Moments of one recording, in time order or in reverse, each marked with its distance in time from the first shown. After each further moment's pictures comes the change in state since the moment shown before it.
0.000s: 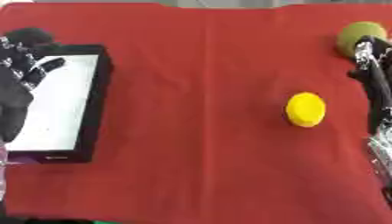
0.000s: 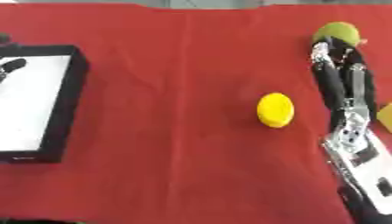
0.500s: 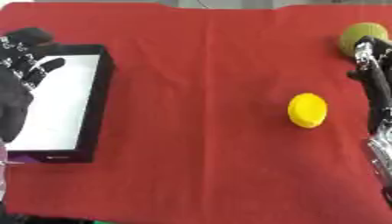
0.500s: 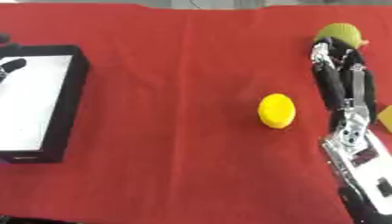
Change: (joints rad) left arm -0.003 0.000 0.000 0.000 0.000 0.000 0.000; right arm -0.001 0.000 0.000 0.000 0.002 -0.001 -0.001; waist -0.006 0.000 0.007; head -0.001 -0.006
